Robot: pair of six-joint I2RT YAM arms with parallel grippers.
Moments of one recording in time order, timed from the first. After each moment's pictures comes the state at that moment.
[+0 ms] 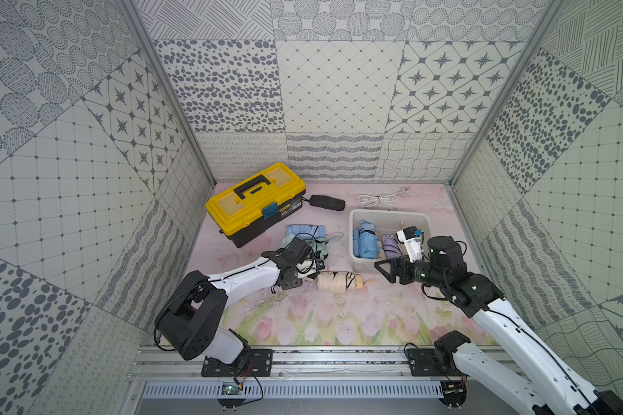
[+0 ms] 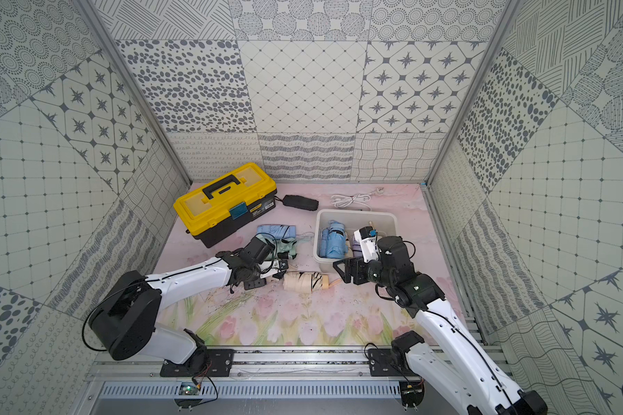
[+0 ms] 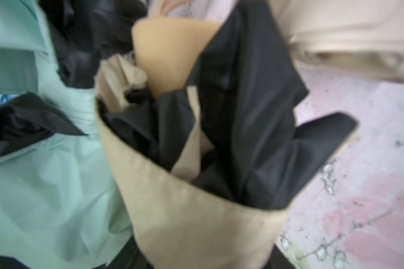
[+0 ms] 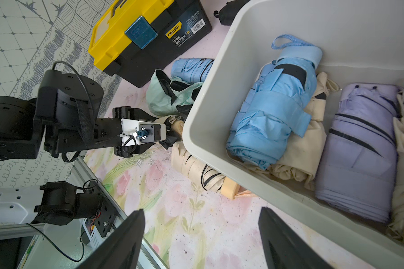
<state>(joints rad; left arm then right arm) -0.58 1.48 0.81 -0.51 -0.24 0.78 0.44 0.80 0.74 -0.56 -0.37 0.37</state>
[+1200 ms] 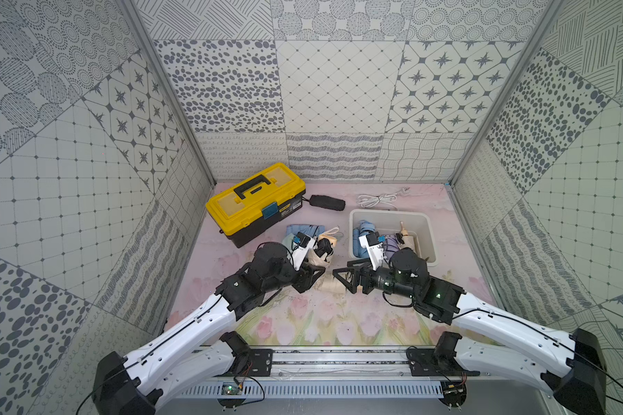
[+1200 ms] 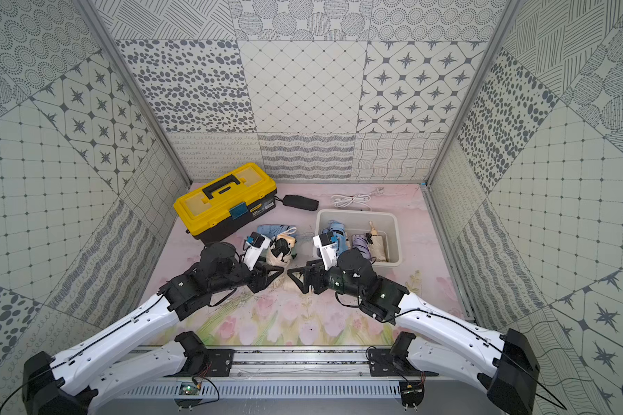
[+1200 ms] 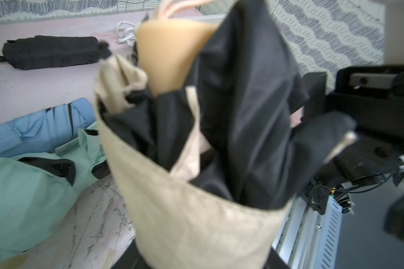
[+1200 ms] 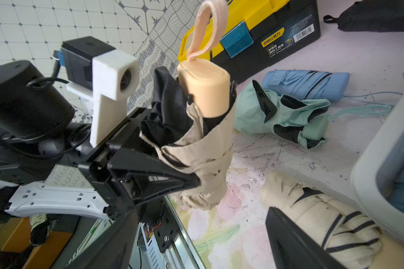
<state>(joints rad) -0.66 0.91 0.70 -0.27 0.27 -0.22 0.94 0.99 0.68 0.01 -0.14 0.67</state>
